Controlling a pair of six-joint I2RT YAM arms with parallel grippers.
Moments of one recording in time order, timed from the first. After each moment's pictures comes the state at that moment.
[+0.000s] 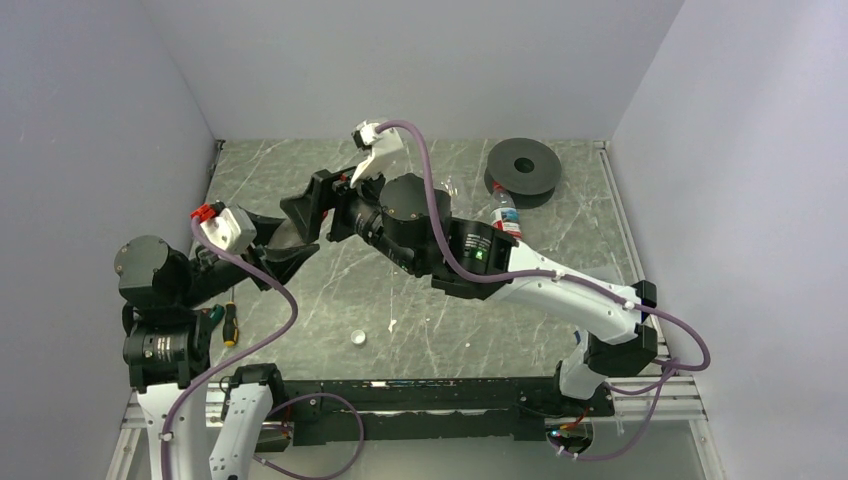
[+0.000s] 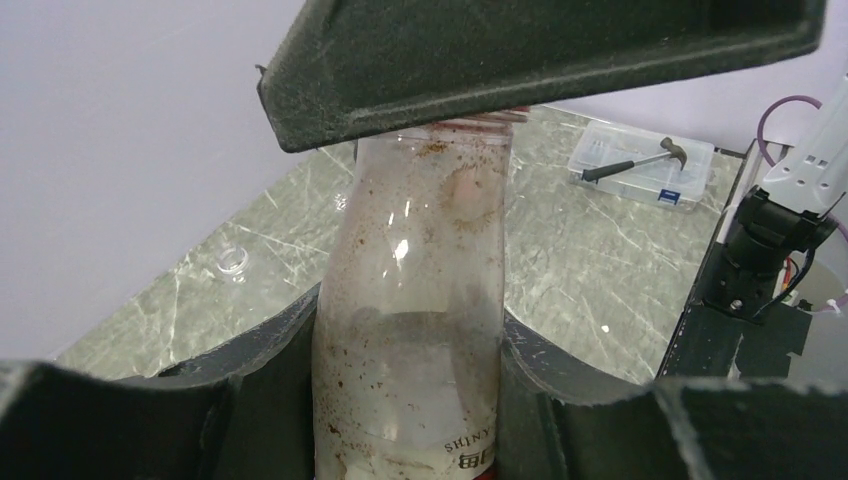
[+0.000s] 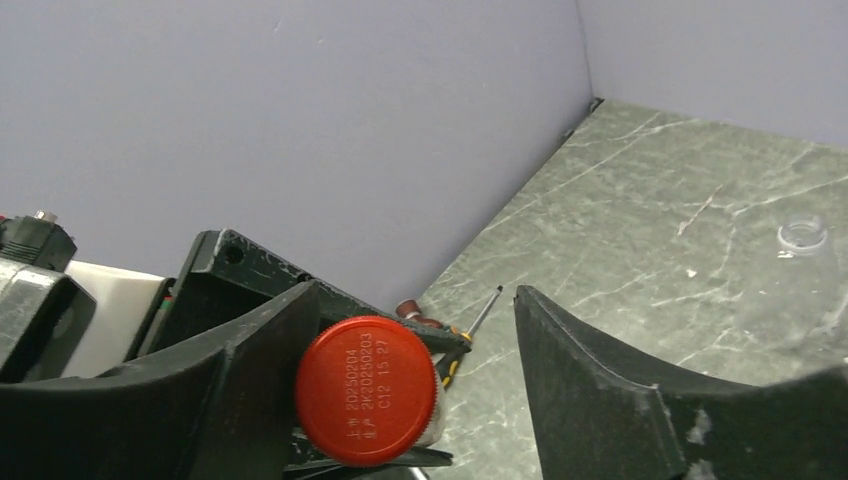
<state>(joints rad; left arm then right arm) 0.11 0.60 1.14 -0.48 1.05 0.08 1.31 1.63 1.97 -0.30 0.45 0.45</state>
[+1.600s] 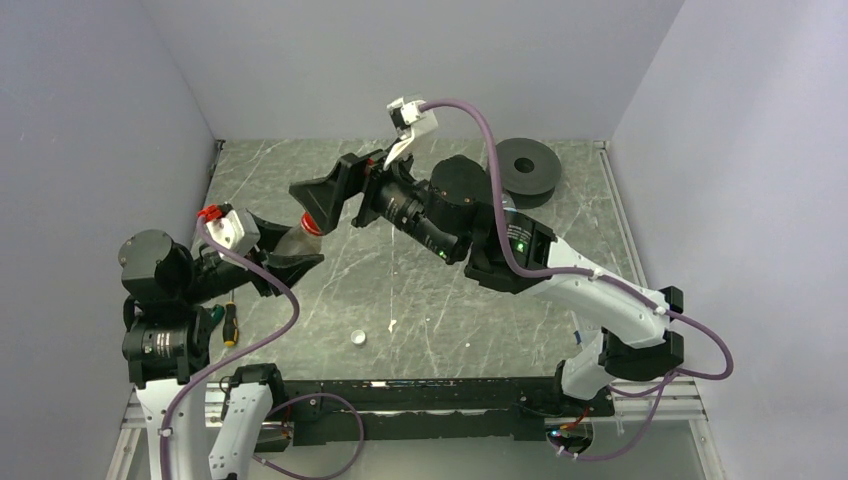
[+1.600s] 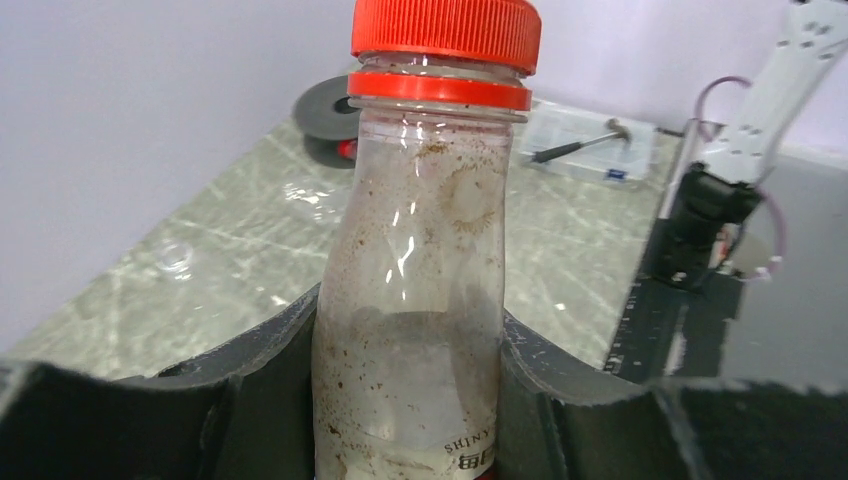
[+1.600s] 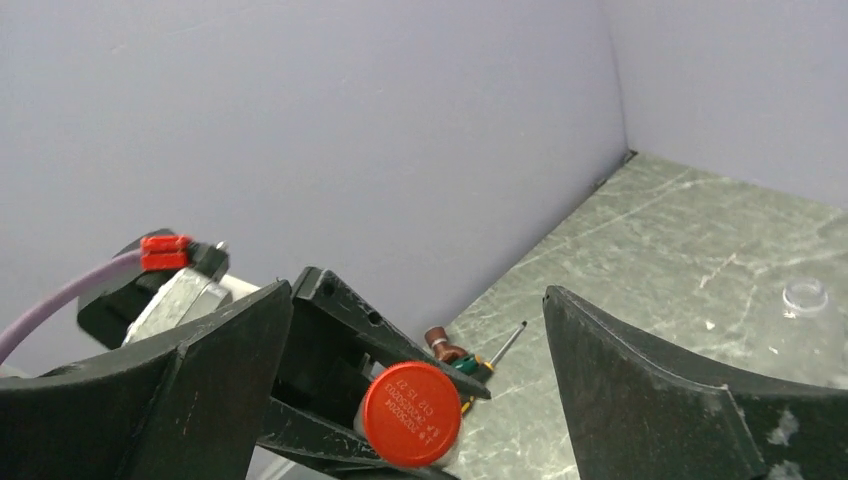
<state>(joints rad) 0.11 0.63 1.15 -0.56 1.16 0.10 1.28 1.54 1.96 -0.27 0.32 0.41</state>
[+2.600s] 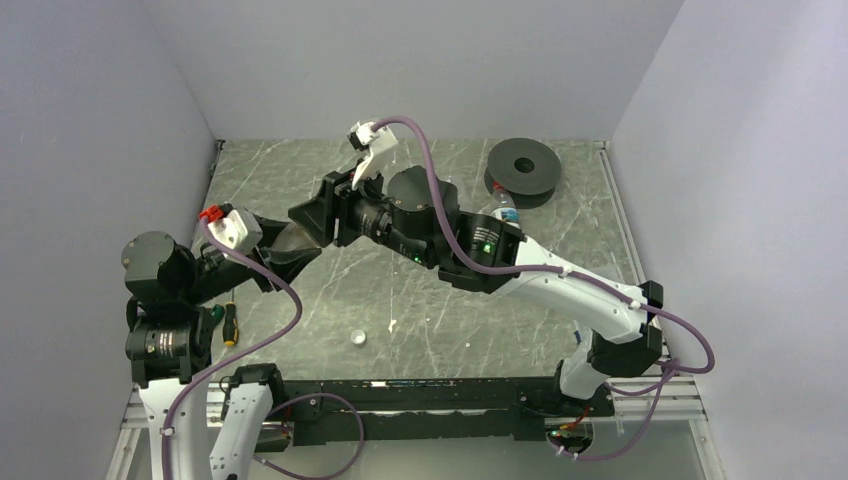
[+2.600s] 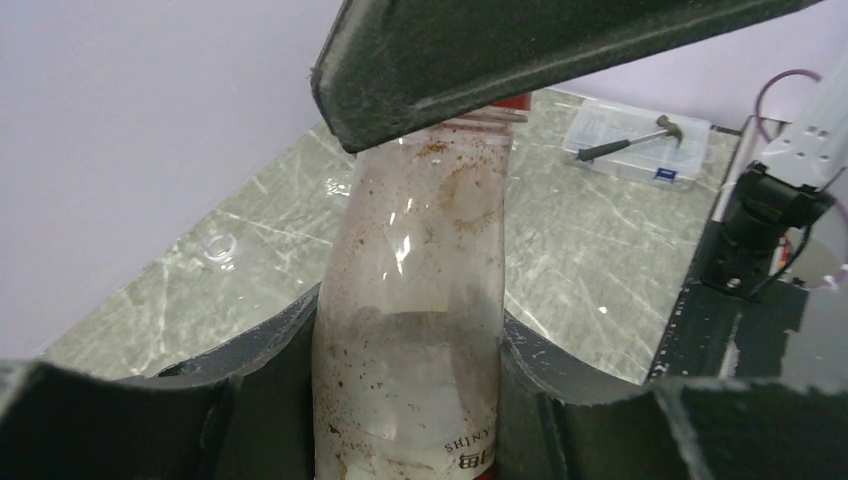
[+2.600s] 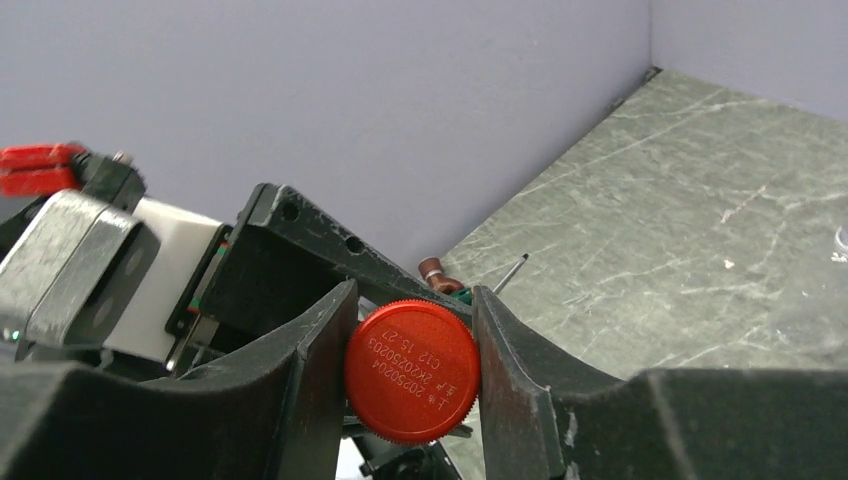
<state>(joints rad) 0.11 0.61 1.11 -0.53 1.05 0.16 1.28 1.62 1.96 -0.36 0.29 0.47</state>
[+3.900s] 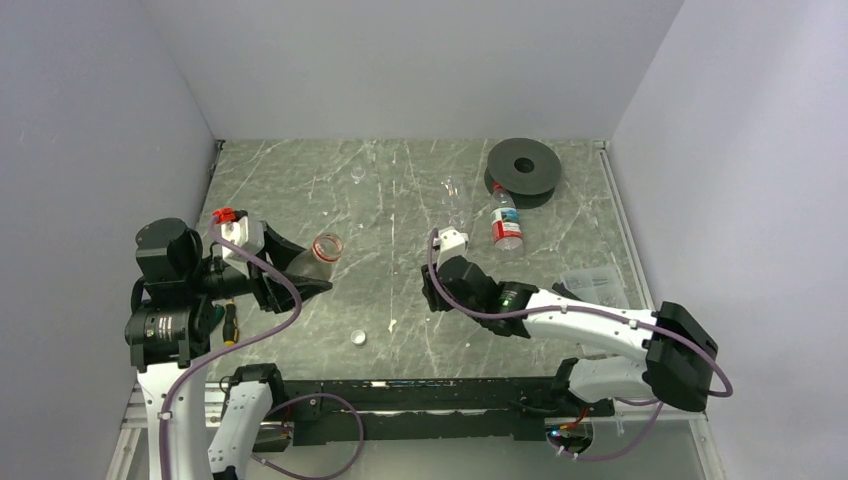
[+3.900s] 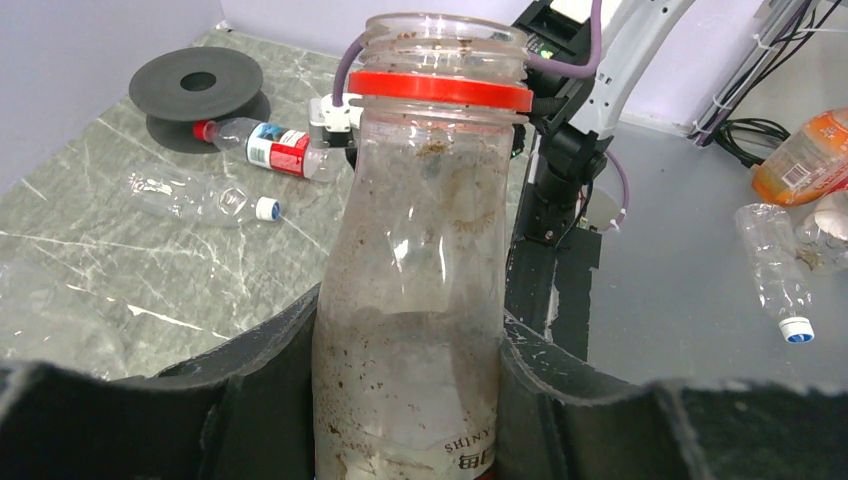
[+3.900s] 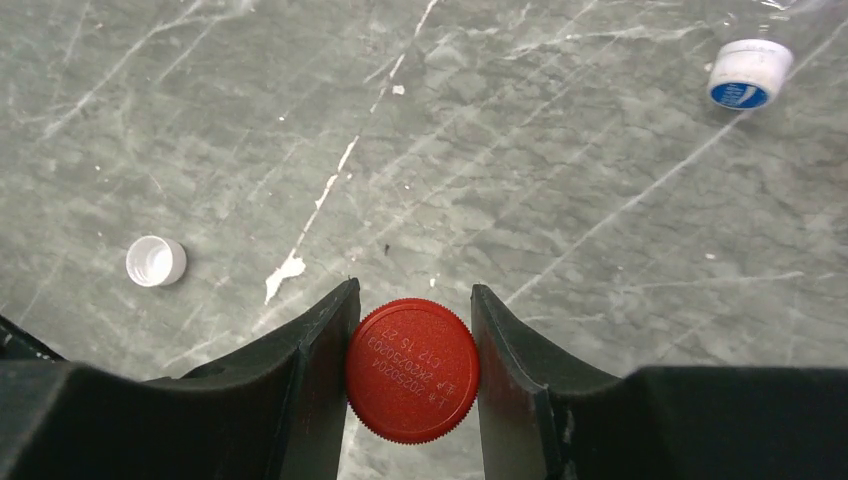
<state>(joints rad) 0.11 0.67 1.15 -0.76 1.38 0.21 1.04 1.24 0.75 -0.15 0.35 0.42</state>
